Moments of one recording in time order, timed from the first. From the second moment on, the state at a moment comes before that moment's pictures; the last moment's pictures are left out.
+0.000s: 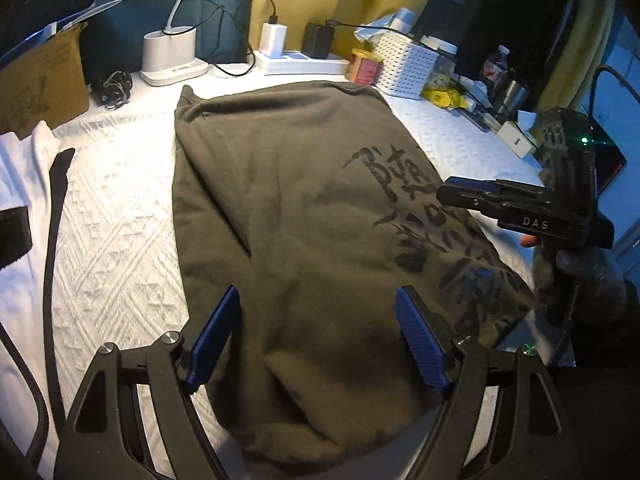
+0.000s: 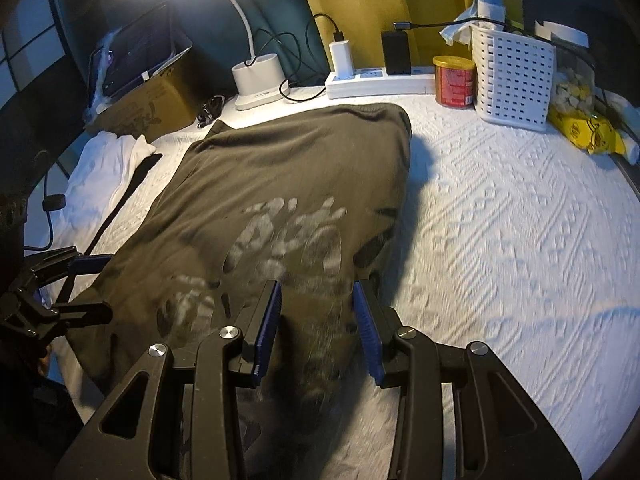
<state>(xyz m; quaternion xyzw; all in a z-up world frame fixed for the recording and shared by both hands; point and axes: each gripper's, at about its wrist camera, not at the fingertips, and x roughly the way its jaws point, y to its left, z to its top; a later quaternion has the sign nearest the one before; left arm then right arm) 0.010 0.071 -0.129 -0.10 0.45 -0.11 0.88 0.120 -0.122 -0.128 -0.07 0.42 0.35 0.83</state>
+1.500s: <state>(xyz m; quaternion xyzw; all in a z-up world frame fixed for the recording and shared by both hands) -0.056 0.079 -0.144 -0.08 0.42 -0.11 0.90 0.000 -0.139 -0.145 -0.12 0.40 0.30 0.86</state>
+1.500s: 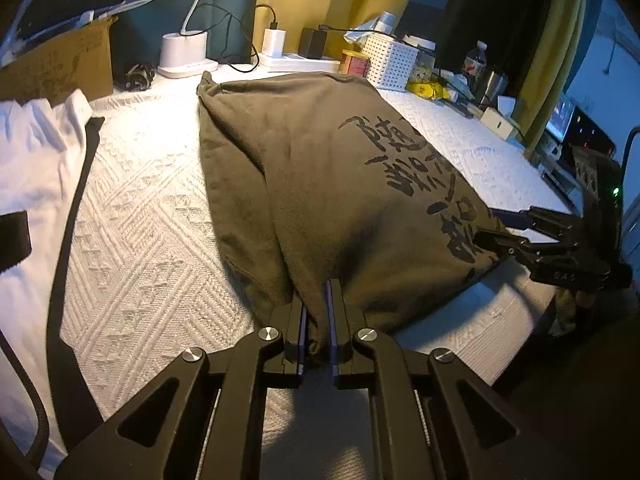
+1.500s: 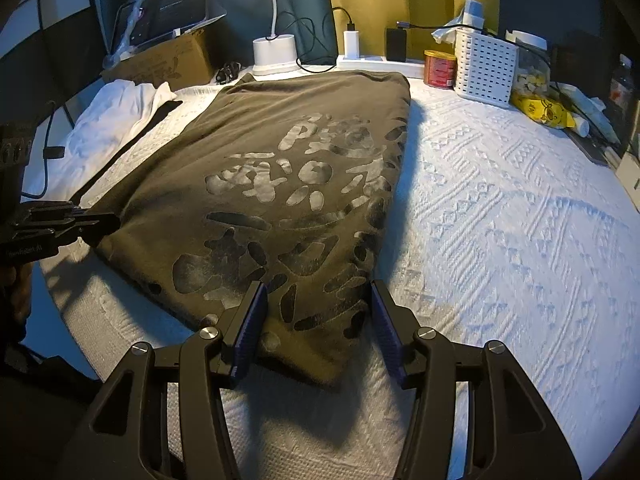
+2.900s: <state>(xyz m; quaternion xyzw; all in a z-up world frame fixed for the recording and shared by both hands) -0.054 0.043 -0.144 -0.05 0.43 -0.09 0.90 -0.017 -0.180 -0.140 -0.08 0.41 0.29 0.86</state>
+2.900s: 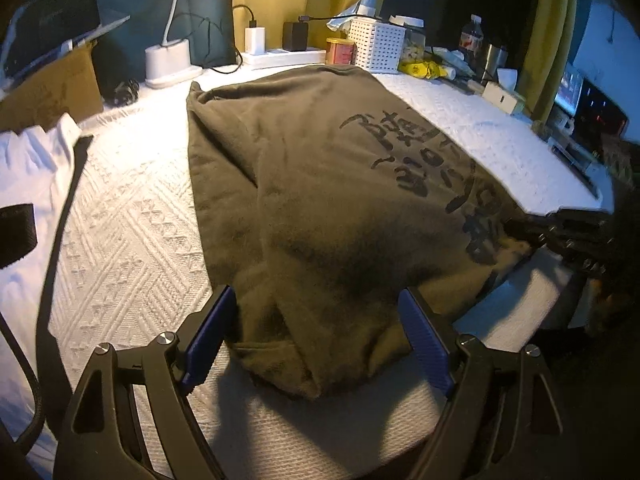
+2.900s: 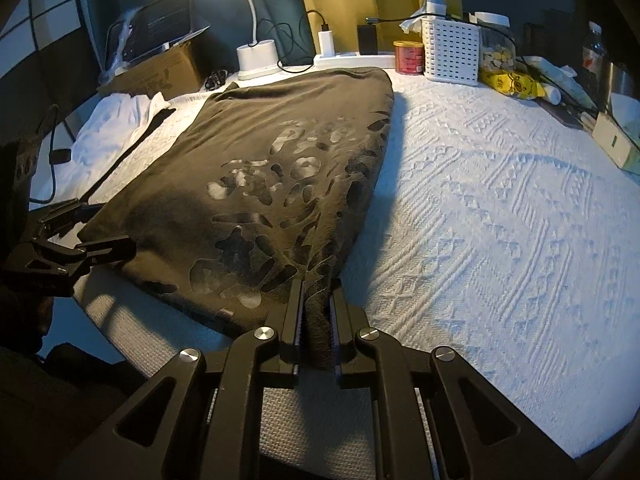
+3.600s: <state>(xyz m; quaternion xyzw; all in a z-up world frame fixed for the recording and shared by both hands) 0.022 0.064 -0.118 -0.07 0.42 -0.06 0.90 0.056 -0.182 -0.120 -0.06 0.41 0.30 0.86</state>
